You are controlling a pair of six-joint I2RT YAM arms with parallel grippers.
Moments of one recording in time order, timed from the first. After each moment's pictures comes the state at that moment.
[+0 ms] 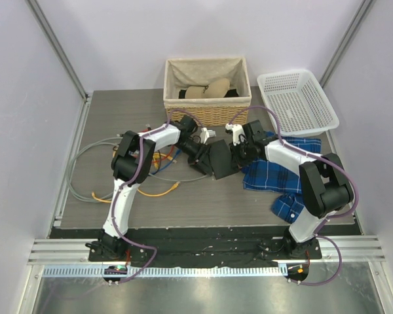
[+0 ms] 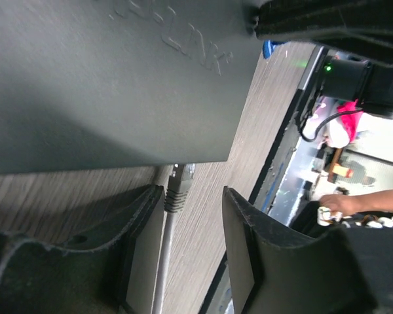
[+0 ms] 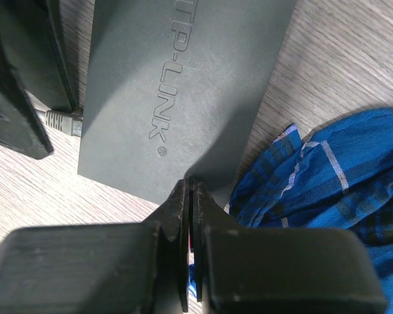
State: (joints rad) left arm -0.52 2.31 1.67 -0.73 0.98 -0.01; right arm 0.37 1.68 1.02 -0.35 -0.31 -0.11
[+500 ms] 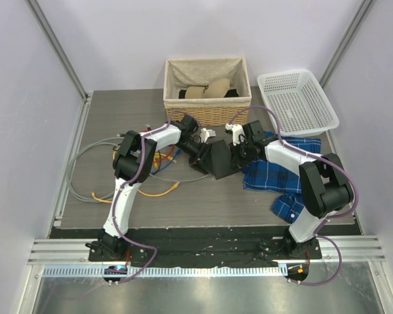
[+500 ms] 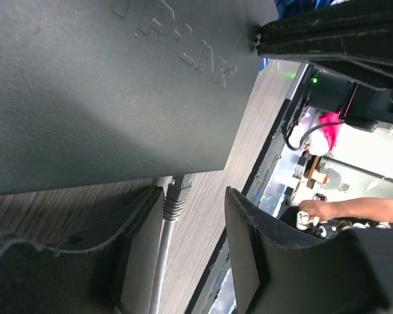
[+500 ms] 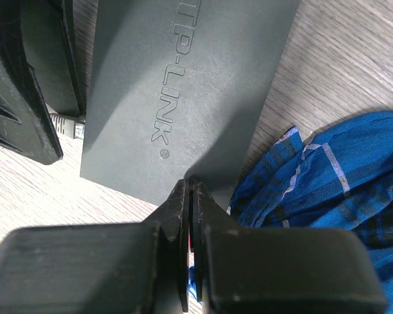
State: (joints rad) left arm -0.52 2.34 1.70 -0.73 0.99 -0.09; right arm 0.37 1.68 1.01 -0.34 -0.31 -0.10
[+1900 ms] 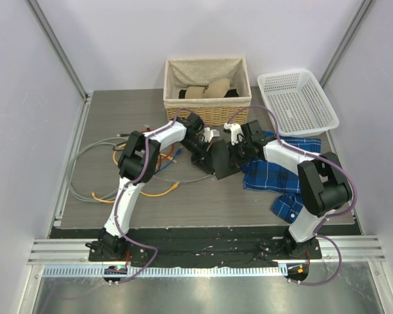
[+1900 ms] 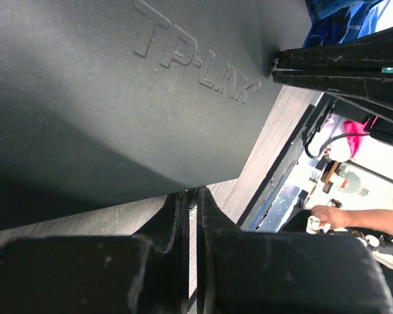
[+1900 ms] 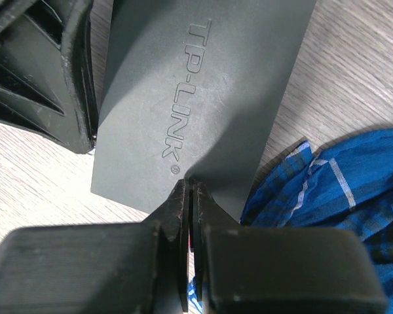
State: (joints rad) left arm -0.54 2.39 1.83 -0.85 0.87 -0.10; right arm 0.38 1.69 1.02 -0.31 -0.31 -0.10
